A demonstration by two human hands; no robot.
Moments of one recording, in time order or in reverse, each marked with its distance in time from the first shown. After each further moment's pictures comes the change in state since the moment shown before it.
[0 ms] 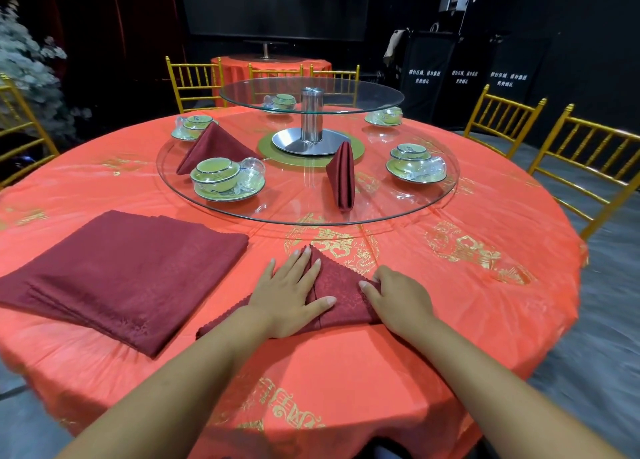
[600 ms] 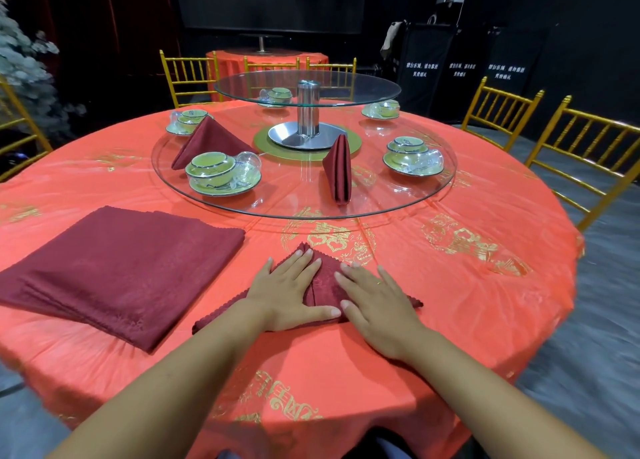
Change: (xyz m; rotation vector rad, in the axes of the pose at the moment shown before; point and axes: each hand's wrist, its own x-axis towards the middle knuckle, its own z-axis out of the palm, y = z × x) left_hand 0.001 0.003 -0.002 -0.018 -0.098 -0.004; right_hand -0.029 -0.012 0.003 -0.113 -0.117 -0.386
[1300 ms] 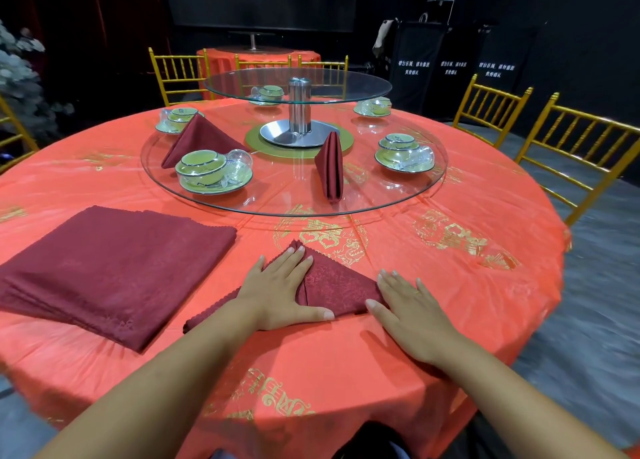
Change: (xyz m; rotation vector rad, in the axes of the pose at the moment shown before) left_hand -0.001 0.000 0.001 0.007 0.011 0.006; right_hand -0.034 0.036 -0.005 0.045 -0.165 0.263
